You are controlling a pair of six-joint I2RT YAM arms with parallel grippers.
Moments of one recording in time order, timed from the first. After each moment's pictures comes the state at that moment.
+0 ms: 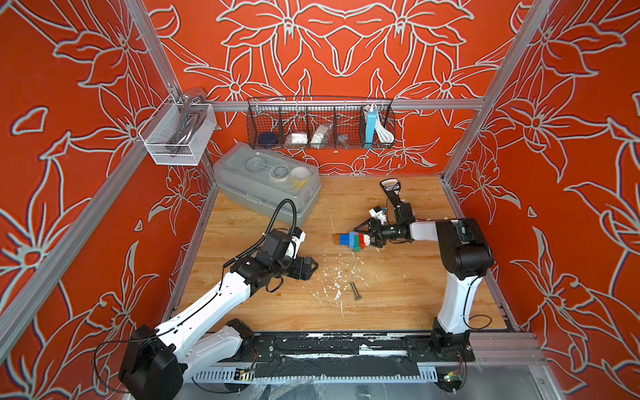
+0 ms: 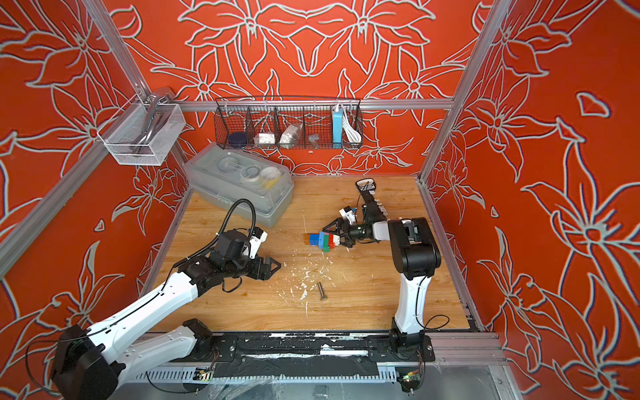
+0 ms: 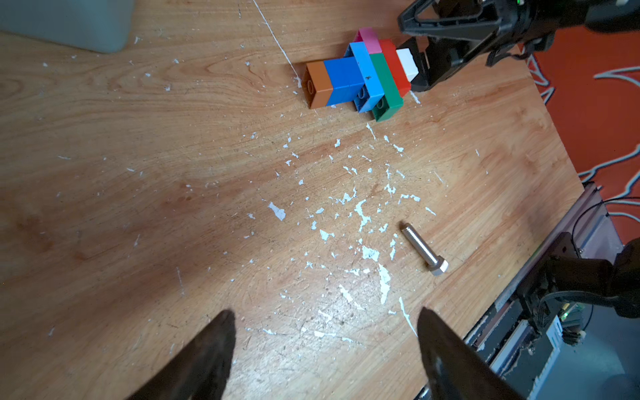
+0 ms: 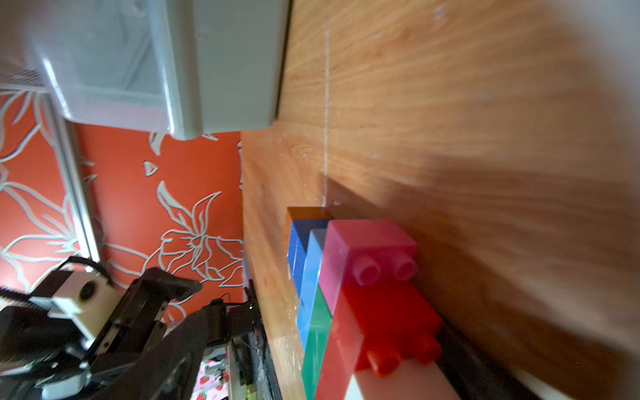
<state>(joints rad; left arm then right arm) -0.51 1.02 0.70 -0.49 0.25 -0.34 0.15 2.01 1.13 -0.19 -1.04 0.41</state>
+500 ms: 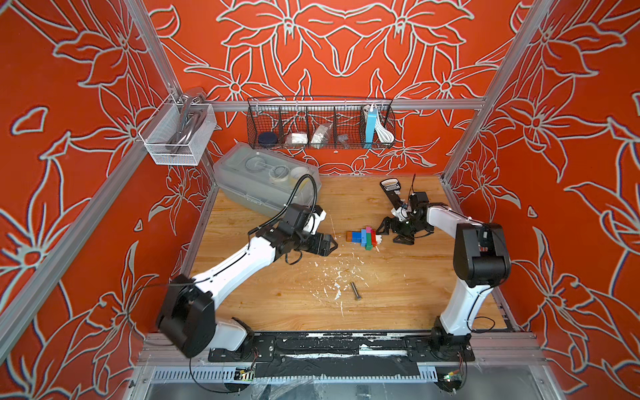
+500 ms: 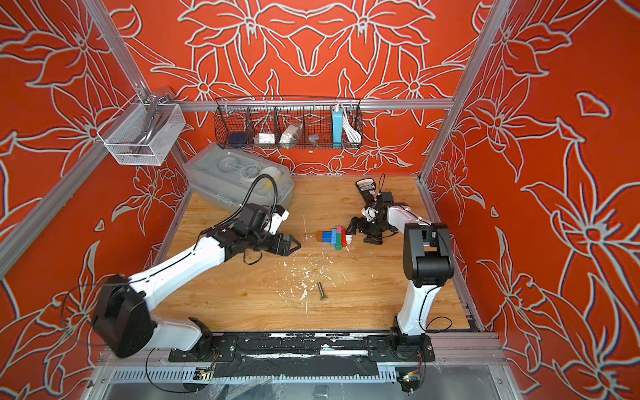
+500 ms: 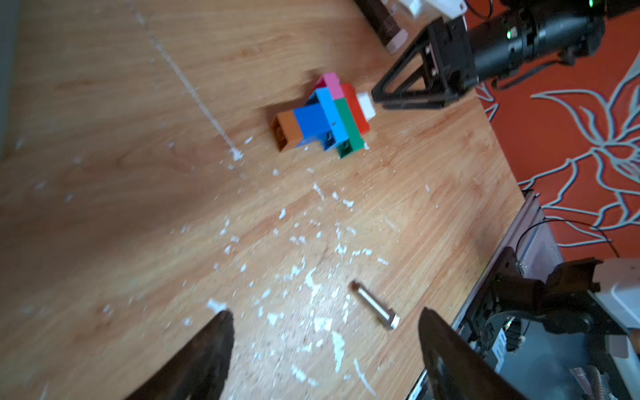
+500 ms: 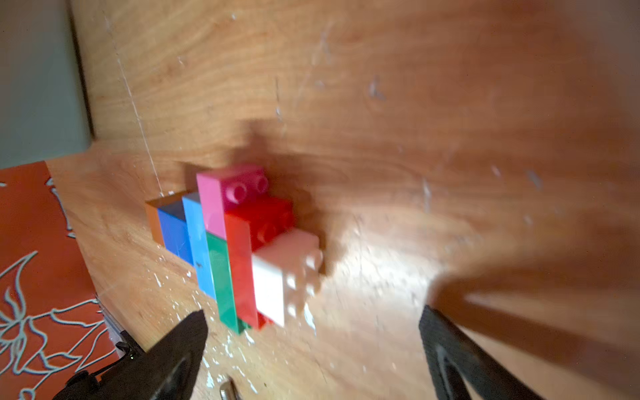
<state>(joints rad) -0.53 1.49 1.12 -0.46 0.41 -0.31 0.06 1.82 1.21 -0.72 -0.53 0.20</state>
